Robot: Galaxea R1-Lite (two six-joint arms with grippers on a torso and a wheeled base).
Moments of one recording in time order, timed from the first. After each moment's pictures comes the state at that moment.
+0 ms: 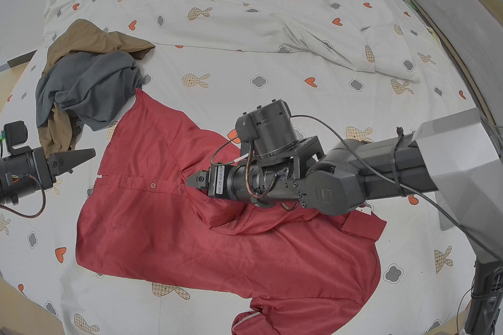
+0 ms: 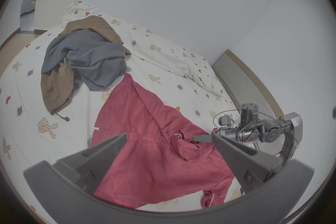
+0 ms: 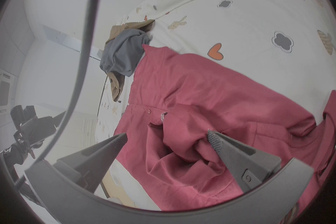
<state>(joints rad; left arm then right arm) 0.18 1.27 -0.70 -0.21 -0.65 -0.17 0.83 2.24 -1.63 -0.02 0.06 0.64</state>
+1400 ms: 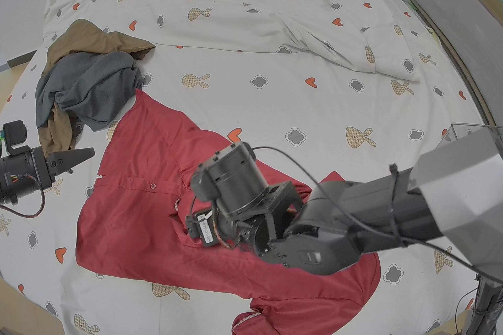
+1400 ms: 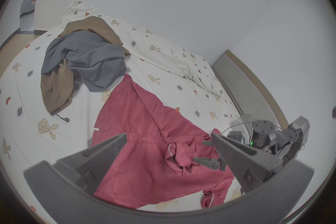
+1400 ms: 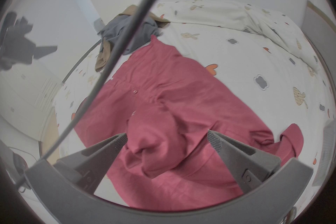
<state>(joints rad) 0.18 1.27 -0.70 -0.21 -0.65 -0.17 1.00 2.19 -1.50 -0.03 -0.38 0.31</state>
